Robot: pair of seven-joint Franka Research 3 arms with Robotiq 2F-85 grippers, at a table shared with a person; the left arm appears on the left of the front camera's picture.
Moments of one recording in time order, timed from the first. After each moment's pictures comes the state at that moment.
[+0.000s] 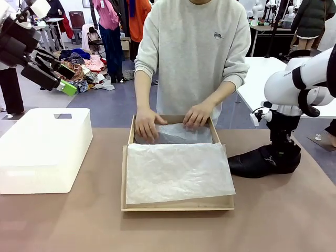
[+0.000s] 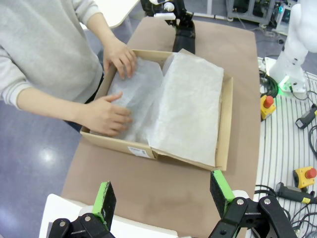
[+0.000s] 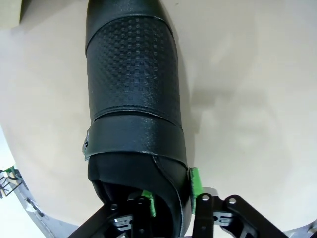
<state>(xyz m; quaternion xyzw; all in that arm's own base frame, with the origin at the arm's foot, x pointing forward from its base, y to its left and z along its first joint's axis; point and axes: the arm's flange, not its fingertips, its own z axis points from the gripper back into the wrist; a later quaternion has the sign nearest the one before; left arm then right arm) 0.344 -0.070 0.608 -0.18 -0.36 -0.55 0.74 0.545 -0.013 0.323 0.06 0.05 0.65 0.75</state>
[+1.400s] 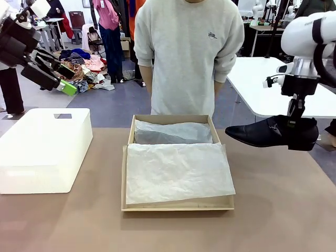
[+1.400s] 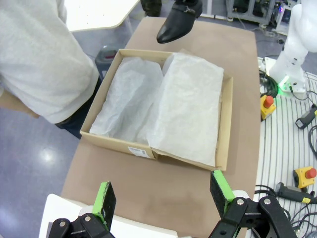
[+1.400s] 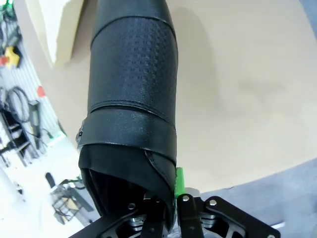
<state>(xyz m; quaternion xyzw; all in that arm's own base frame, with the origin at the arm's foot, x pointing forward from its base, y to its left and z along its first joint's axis) 0.344 -0.070 0.608 -0.18 -0.36 -0.55 0.74 0.553 -0.027 0.450 0.11 0.09 0.51 0.85</state>
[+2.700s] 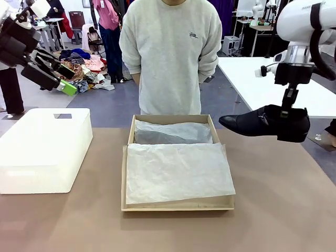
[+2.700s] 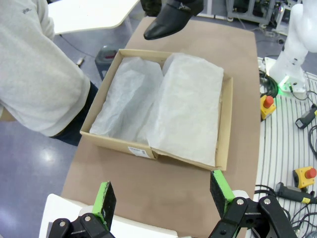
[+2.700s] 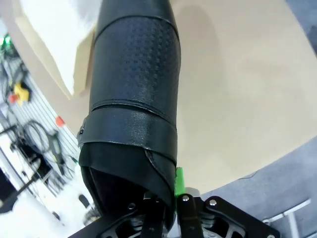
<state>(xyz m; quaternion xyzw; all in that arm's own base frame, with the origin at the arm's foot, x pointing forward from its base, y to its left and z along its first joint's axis) 0.344 -0.070 0.608 -0.18 -0.36 -0.55 0.74 0.546 0.009 0.495 0.10 0.09 0.42 0.90</state>
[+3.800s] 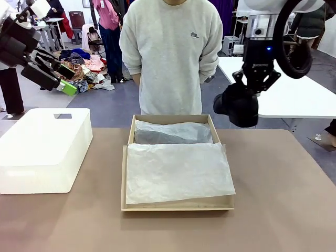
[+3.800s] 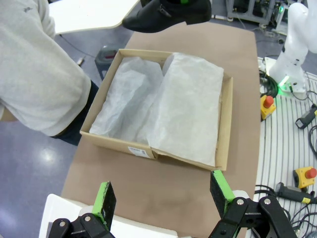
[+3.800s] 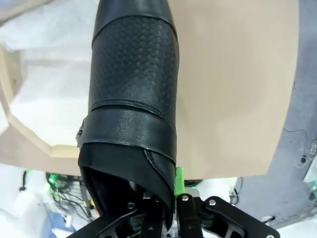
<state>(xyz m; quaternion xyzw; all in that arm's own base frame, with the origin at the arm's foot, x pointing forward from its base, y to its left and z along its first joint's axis) 0.344 -0.070 0.608 -0.18 -0.36 -0.55 0.74 0.485 0.170 0.573 0.00 0.05 -0.01 1.00</state>
